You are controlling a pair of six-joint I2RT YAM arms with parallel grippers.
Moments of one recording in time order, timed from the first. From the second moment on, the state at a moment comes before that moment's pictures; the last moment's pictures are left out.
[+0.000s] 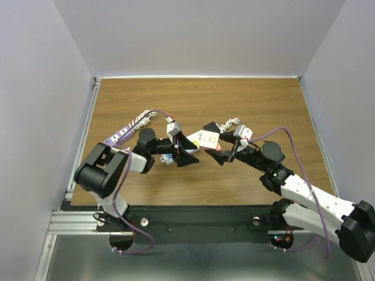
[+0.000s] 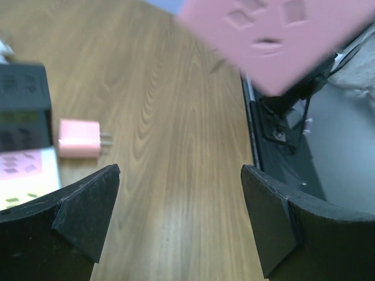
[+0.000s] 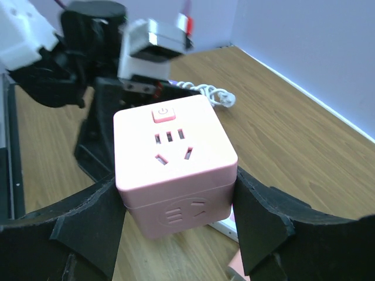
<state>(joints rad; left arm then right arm) -0.46 1.59 0.47 1.17 1.06 -0.40 0.69 0.91 0.44 0.60 -0.35 -0.05</state>
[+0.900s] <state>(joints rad) -0.57 1.20 0.43 1.20 0.82 -0.05 0.69 0.96 0.44 0.67 -0.34 0.03</state>
